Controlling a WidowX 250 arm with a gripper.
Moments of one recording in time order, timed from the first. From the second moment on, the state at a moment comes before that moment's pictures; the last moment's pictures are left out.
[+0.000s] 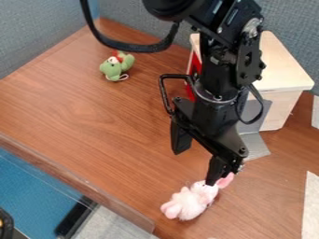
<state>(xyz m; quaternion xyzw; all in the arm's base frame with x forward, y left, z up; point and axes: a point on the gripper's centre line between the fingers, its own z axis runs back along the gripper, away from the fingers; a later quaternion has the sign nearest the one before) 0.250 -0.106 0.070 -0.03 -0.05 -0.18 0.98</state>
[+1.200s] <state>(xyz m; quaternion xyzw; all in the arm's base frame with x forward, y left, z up) 0.338 -0.001 0.041 0.04 -0.03 0.02 1.00</state>
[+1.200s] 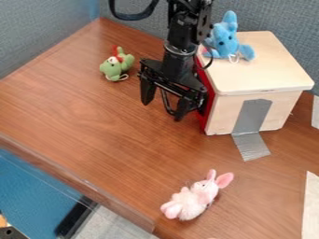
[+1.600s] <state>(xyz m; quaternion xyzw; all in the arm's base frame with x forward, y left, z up) 0.361 0.023 0.037 0.05 -0.04 0.07 1.00</state>
